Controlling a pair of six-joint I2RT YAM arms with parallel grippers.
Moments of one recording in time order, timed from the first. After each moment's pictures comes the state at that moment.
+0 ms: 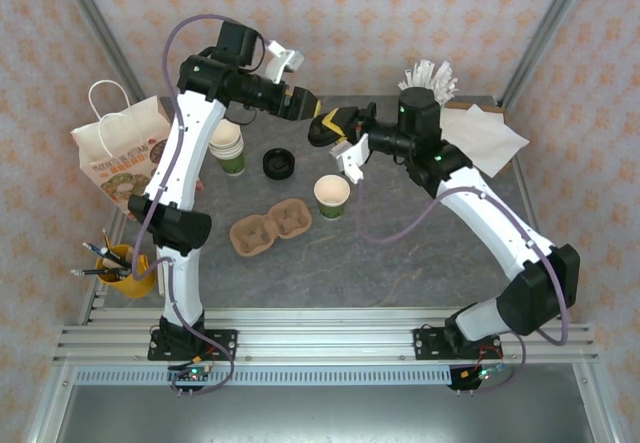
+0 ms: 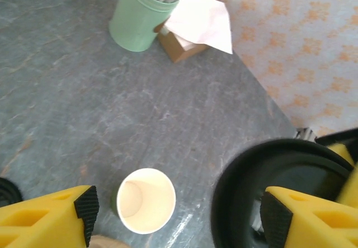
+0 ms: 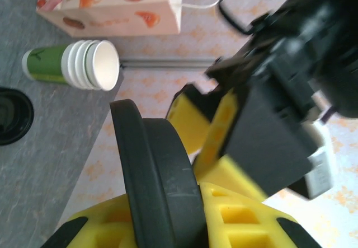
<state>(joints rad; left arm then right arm) -0.26 2.07 2.55 -1.34 0.72 -0.01 0.49 1.43 1.36 -0.12 -0.65 -1.68</state>
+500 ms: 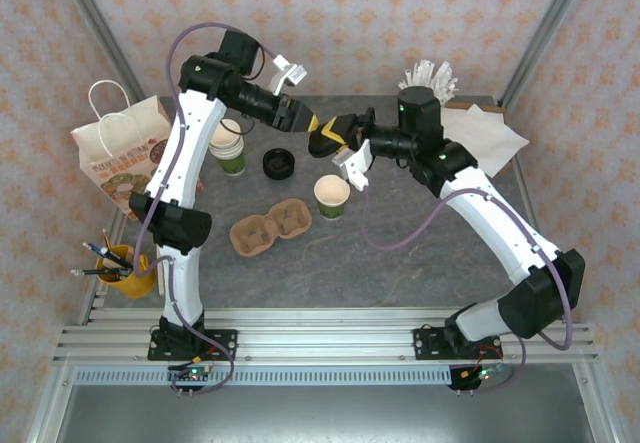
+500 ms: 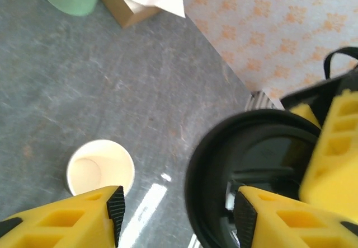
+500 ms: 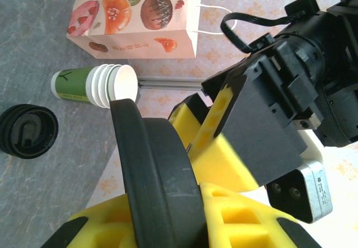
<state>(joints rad) -0.25 2.07 2.51 -1.49 0.90 0.14 0.49 1.42 1.41 -0.29 -0.70 -1.76</state>
